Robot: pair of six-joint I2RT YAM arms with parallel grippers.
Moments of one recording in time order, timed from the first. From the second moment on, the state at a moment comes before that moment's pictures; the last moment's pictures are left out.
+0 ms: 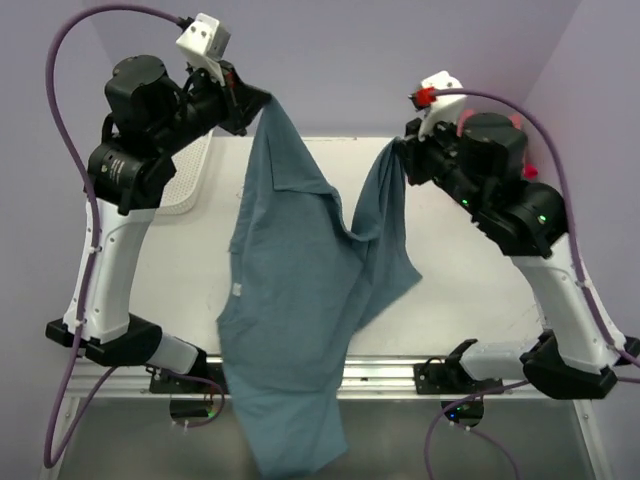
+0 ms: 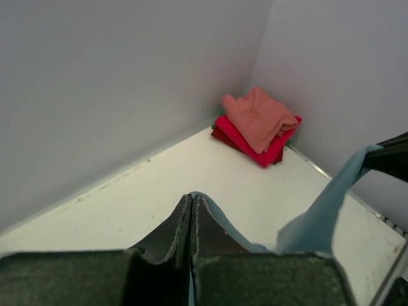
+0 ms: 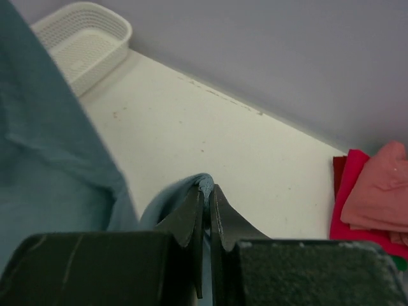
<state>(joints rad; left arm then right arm) -0.40 1.48 2.19 -0.71 0.28 -0.12 0.69 1.31 1.92 -0.84 0.27 -0.05</state>
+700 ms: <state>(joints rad) -0.34 0.64 2.08 -0.19 1.00 -0.41 0.68 0.62 1.88 -0.47 -0.81 0.20</state>
